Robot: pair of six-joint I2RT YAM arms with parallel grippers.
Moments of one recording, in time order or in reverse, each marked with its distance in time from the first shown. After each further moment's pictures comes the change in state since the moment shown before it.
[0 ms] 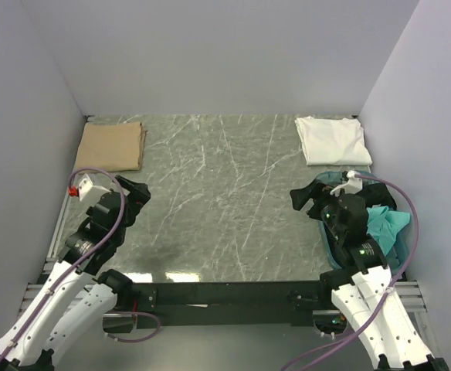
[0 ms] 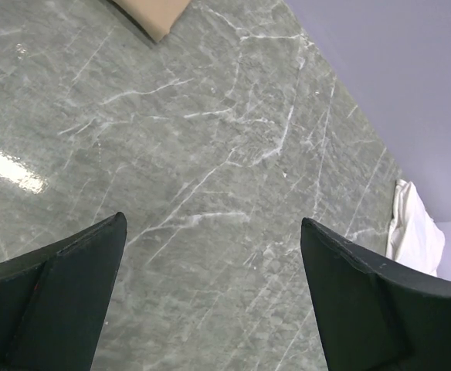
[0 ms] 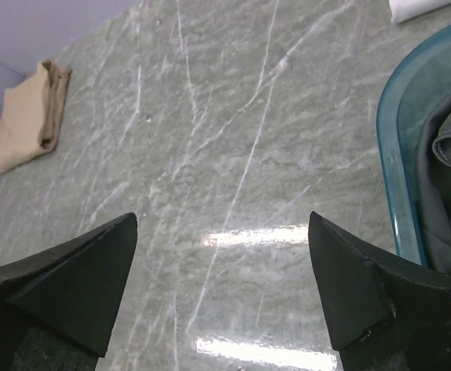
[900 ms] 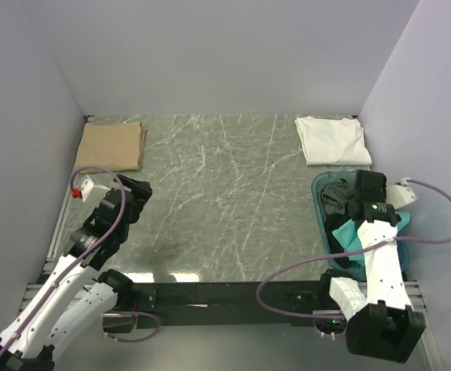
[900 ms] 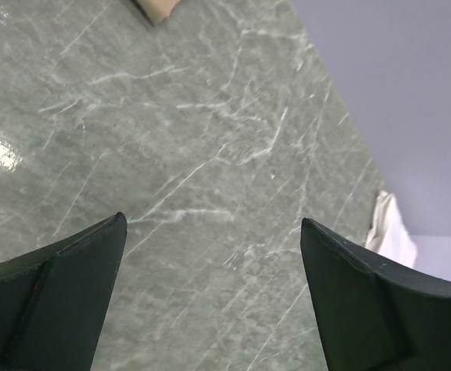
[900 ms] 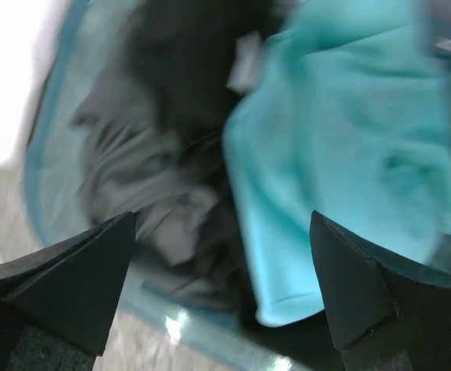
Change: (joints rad) left arm 0.000 0.015 -0.026 0.026 -0.005 -0.136; right arm -0.343 0.409 0.266 -0.412 0.525 0.314
